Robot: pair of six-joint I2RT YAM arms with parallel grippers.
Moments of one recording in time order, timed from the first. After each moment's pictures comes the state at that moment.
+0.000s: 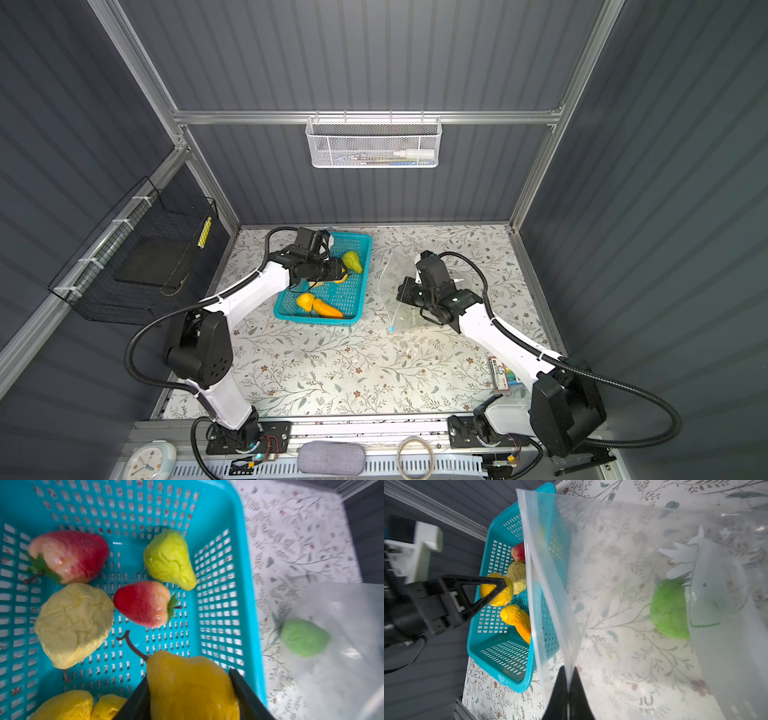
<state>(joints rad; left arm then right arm) -0.44 1.70 1.37 -0.48 0.19 -0.38 0.53 1.31 0.94 -0.30 -0.12 0.73</state>
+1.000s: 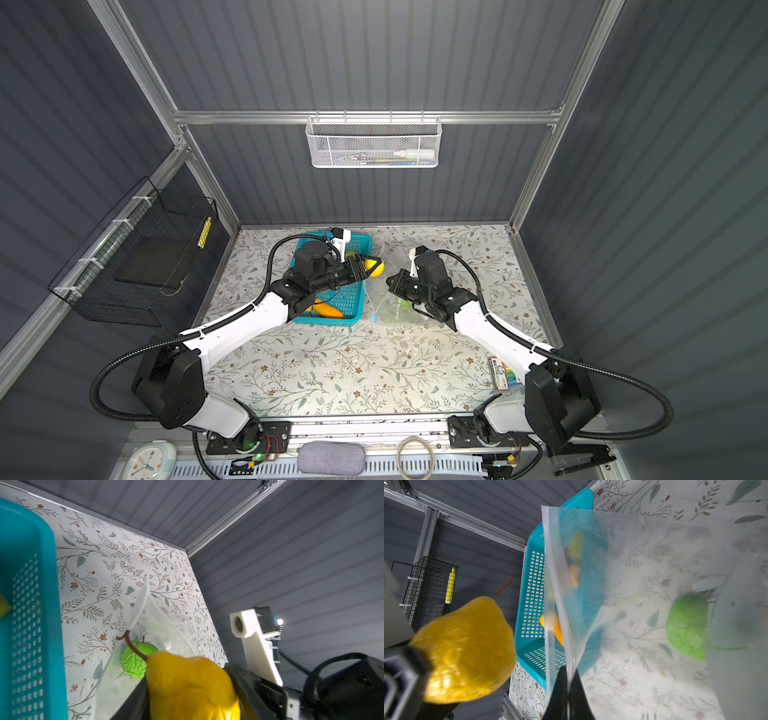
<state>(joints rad) -0.64 1.53 1.10 0.12 0.33 -0.80 0.54 1.35 0.94 -0.10 -0.25 0.89</state>
